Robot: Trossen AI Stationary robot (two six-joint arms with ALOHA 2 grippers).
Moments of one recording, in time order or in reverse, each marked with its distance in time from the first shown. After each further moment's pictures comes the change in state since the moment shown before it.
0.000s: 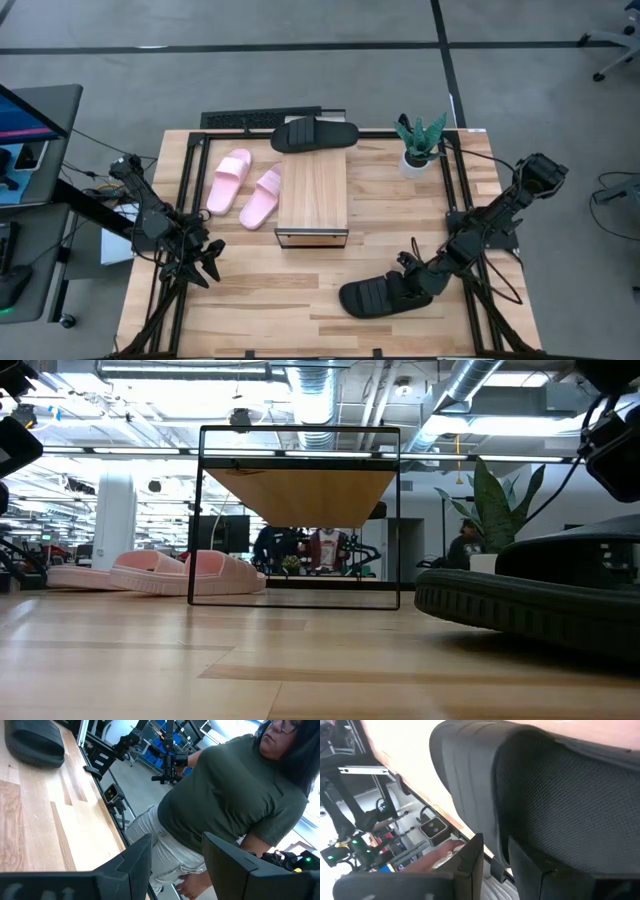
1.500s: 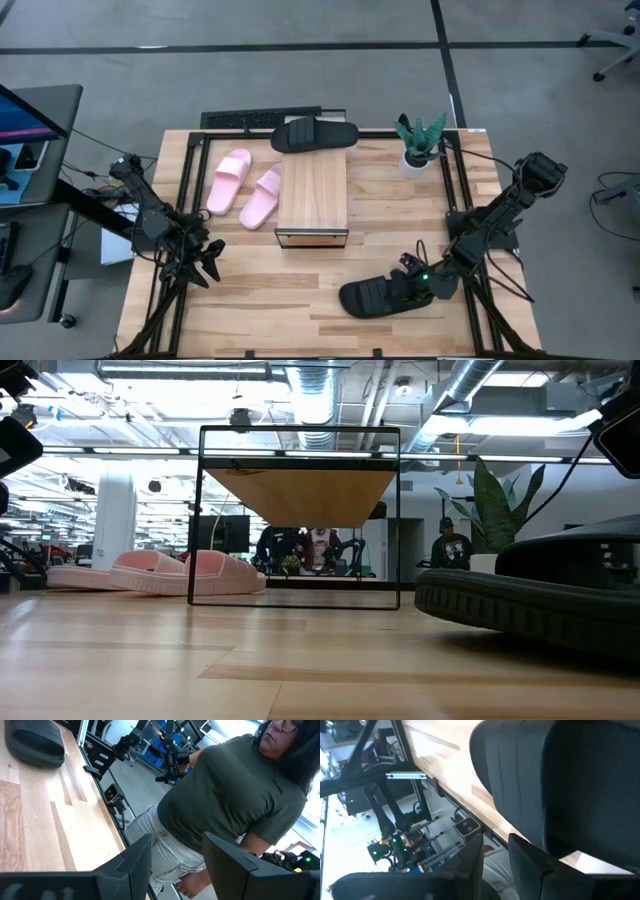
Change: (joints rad) left arm 0.000 0.000 0.000 0.000 0.000 0.000; right arm 0.068 -0.007 0.000 0.101 0.168 0.049
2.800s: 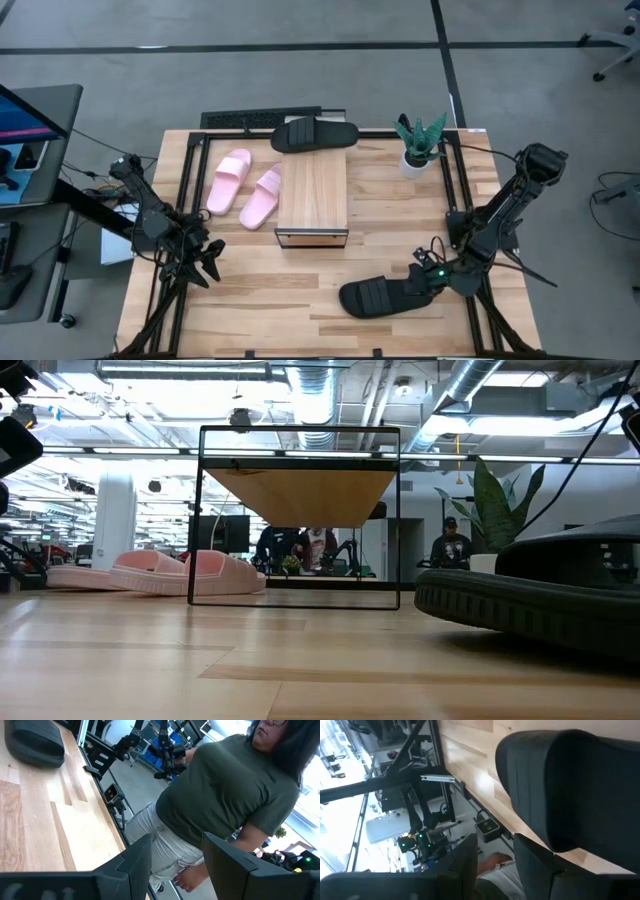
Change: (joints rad) left arm 0.000 0.000 0.000 0.000 0.000 0.000; right arm 0.130 -0.147 -0.114 0.062 0.232 -0.022
